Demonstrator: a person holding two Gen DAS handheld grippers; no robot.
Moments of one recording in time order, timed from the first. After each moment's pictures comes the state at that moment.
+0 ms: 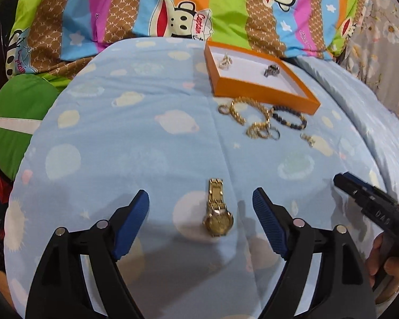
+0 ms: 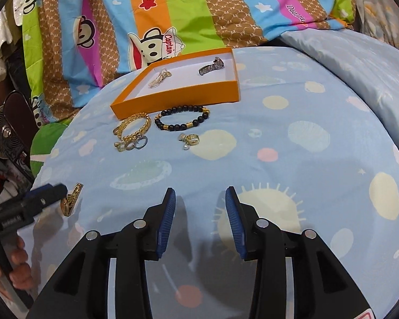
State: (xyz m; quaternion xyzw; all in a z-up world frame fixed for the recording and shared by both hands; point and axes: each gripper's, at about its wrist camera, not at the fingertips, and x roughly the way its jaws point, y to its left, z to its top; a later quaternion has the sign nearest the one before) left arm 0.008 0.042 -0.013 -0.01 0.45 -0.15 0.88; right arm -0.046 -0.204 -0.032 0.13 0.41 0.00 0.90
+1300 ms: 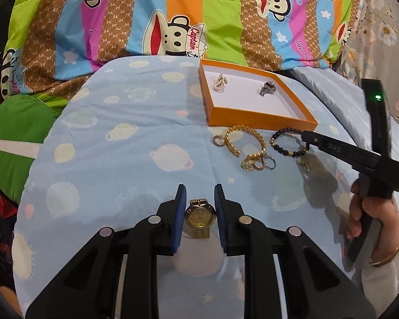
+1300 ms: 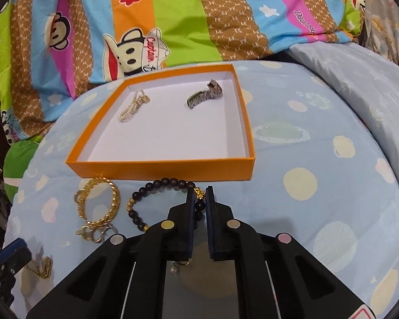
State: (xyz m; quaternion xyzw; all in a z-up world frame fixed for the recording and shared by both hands) left arm 0.034 0.036 0.009 -0.01 0.42 -0.16 0.89; right arm 0.073 -0.206 -0.016 0.10 0.41 -0.04 0.91
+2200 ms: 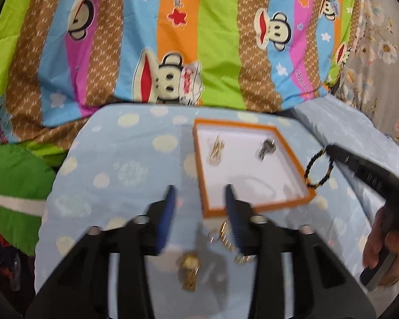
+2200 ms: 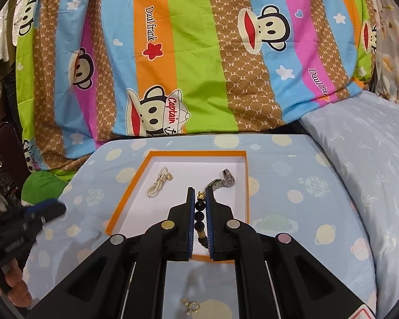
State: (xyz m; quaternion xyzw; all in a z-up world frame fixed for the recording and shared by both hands) left arm 0.115 0.020 0.058 -0.01 0.39 -0.17 0.91; right arm 0.099 -0.218 0.067 0.09 0.33 0.00 0.94
